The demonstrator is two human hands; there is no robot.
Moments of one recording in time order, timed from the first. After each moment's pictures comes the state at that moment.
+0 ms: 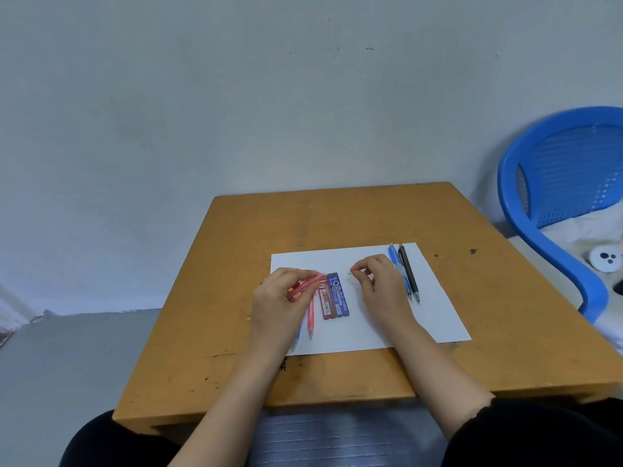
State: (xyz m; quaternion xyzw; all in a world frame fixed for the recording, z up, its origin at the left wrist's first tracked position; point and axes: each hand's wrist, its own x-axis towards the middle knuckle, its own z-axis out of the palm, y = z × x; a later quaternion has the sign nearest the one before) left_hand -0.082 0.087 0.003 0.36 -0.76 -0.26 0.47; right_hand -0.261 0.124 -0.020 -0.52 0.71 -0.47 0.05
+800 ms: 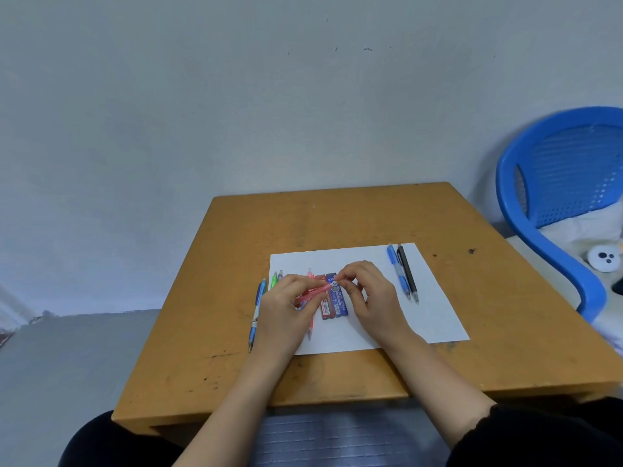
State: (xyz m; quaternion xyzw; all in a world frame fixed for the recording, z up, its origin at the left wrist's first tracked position) left_hand -0.086 0.089 -0.011 0.32 -0.78 -0.25 0.47; right_hand -0.249 0.134 -0.024 -0.63 0.59 -0.50 -0.01
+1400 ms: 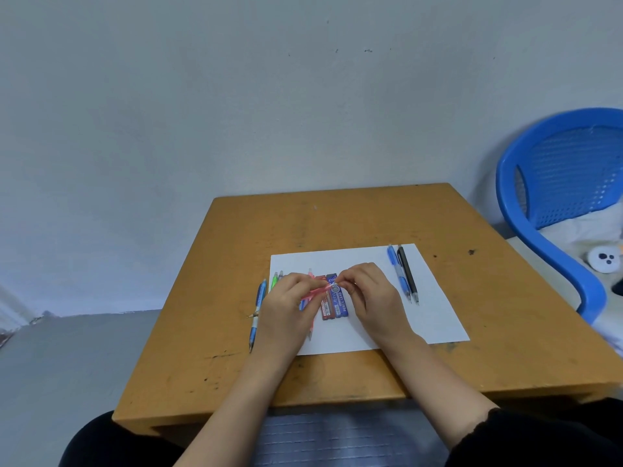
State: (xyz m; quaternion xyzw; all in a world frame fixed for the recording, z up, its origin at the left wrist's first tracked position) left_hand -0.088 0.087 -0.011 0.30 -0.81 -0.15 0.47; right_hand -0.249 0.137 -0.023 -0.64 0.58 -0.49 -0.11
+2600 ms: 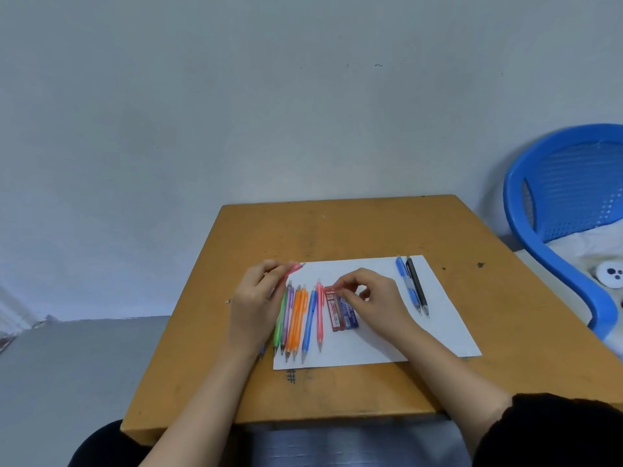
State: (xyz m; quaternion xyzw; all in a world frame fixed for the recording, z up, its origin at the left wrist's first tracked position) left_hand -0.046 0.040 -0.007 0.29 -0.82 -0.04 0.49; right_hand -0.247 0.125 0.002 -0.62 0.63 -0.44 0.13
